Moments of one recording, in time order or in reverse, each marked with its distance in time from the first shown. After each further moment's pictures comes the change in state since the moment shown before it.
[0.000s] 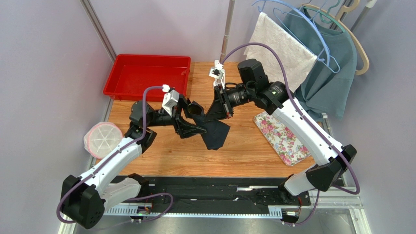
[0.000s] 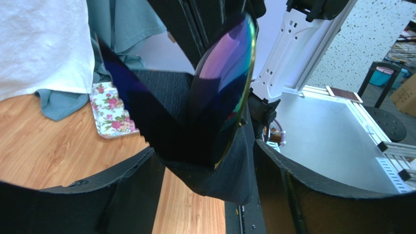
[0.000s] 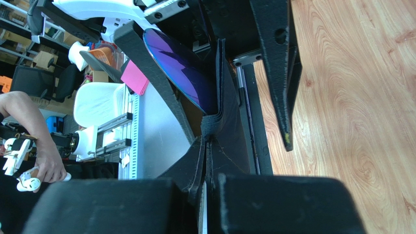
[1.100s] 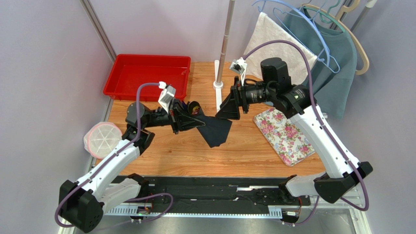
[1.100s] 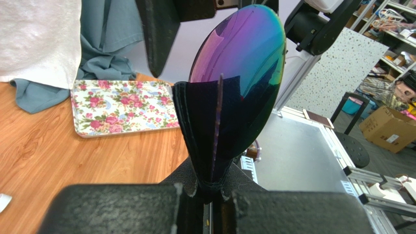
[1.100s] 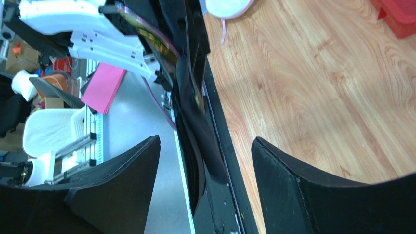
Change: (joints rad) left arm 0.002 -0.042 0.010 0.014 -0.040 -0.199; right arm -0.106 -0.125 -0.027 -0.039 0.097 -0.063
